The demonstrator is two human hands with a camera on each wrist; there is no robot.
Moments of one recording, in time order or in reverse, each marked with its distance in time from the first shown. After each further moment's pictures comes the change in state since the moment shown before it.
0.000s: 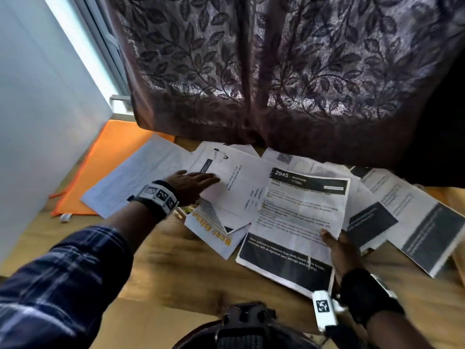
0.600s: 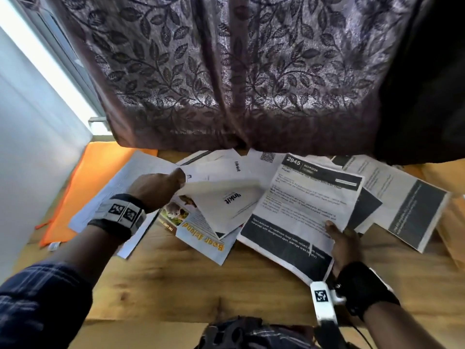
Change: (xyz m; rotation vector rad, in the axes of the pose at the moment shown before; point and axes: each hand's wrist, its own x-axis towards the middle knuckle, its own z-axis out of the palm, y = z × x) left_hand -0.035 -0.009 -0.034 -0.089 0.306 -0.186; right_hand -0.017 -0.003 -0.013 0.392 0.166 0.005
